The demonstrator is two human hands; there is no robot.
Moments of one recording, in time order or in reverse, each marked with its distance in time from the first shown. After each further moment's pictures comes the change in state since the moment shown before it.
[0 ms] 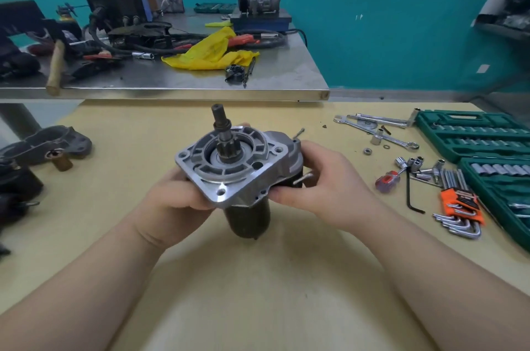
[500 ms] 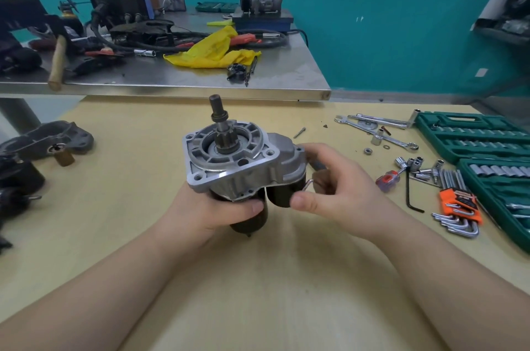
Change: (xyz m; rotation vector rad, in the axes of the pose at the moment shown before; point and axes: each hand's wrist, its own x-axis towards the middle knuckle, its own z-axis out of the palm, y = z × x) left_hand -0.003 -0.026 0.027 0.307 0.216 0.036; right_hand -0.013 0.019 -0.010 0.108 -0.032 -0.028
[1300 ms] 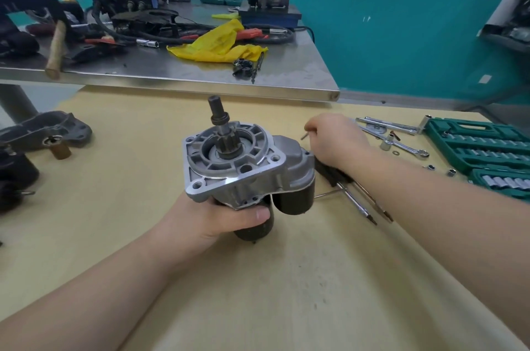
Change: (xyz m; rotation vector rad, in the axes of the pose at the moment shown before) left_hand -0.003 0.004 -0.005 -0.100 -0.106 0.036; right_hand 0.134 0.021 -0.023 -1.093 0.119 0.255
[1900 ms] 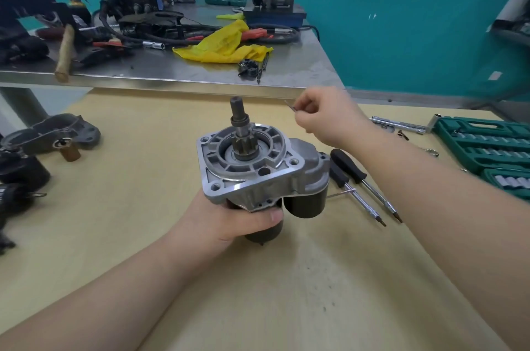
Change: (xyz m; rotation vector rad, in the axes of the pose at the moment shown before) left_hand 0.002 -0.004 0.006 -0.006 0.018 0.030; right_hand 0.001 -0.025 -0.036 0.479 0.084 -0.106
